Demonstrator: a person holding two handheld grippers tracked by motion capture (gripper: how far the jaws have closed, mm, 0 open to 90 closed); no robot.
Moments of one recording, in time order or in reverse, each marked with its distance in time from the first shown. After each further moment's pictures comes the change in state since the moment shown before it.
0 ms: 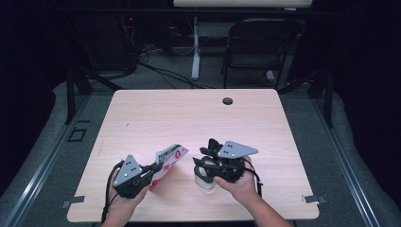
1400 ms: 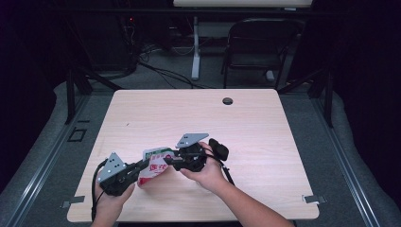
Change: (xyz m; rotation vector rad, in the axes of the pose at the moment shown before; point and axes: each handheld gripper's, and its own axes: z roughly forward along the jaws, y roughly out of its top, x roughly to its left) left arm 0.027 -0.012 -0.017 -0.011 0.044 -0.072; right arm 0.016 0.017 0.101 0.237 0.126 0.002
